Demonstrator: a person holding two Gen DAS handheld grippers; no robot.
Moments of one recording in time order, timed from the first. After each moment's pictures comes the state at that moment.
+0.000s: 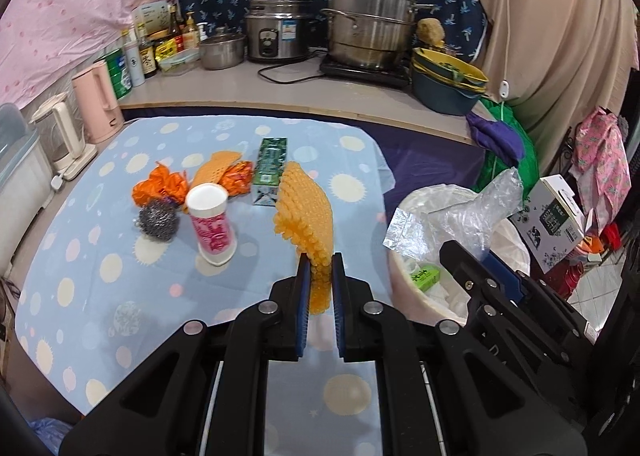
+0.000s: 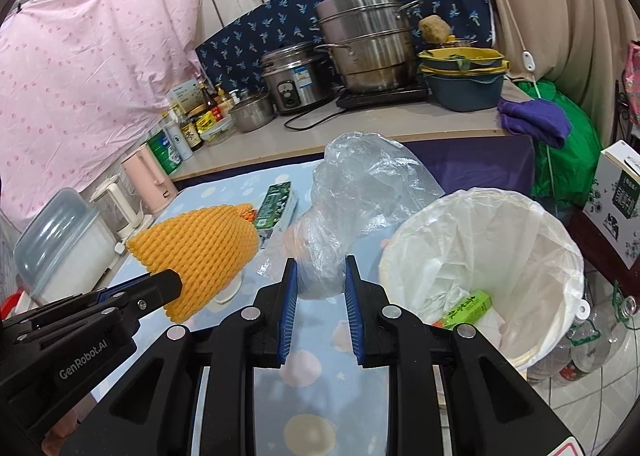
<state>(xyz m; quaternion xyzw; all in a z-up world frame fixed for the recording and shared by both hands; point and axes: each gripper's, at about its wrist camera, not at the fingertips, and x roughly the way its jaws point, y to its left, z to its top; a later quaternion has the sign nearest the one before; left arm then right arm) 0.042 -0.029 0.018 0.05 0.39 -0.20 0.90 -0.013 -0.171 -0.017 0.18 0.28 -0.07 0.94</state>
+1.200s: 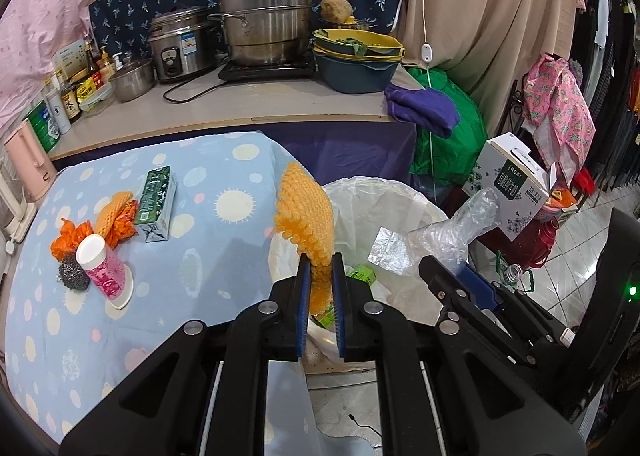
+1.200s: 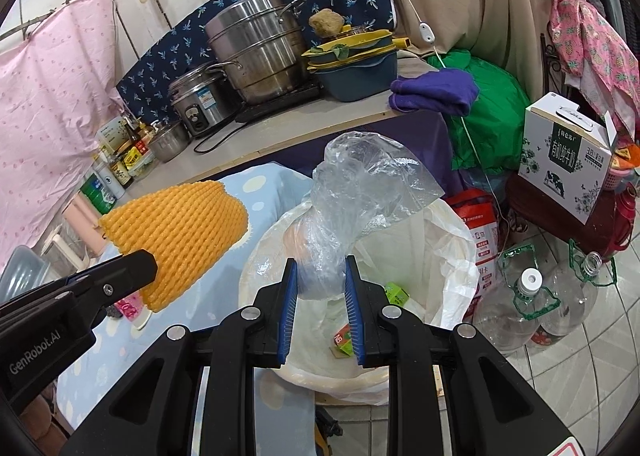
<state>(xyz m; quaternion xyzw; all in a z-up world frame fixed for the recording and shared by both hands) 0.029 -0.161 0.010 0.11 0.38 -0.29 0.87 -0.043 -0.286 -0.049 0.24 0.28 -0.17 0.91</state>
